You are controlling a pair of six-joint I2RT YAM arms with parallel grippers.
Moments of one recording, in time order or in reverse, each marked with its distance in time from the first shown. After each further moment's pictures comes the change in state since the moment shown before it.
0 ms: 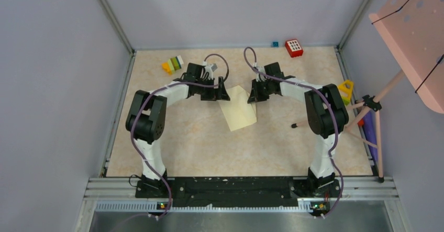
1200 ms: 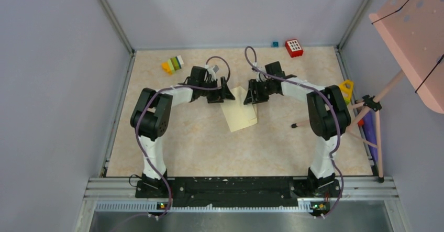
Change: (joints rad) left arm -0.019 0.055 -0.050 0.197 0.037 -0.190; right arm 0.001 -0.032 -0.006 -0.049 -0.081 0.016
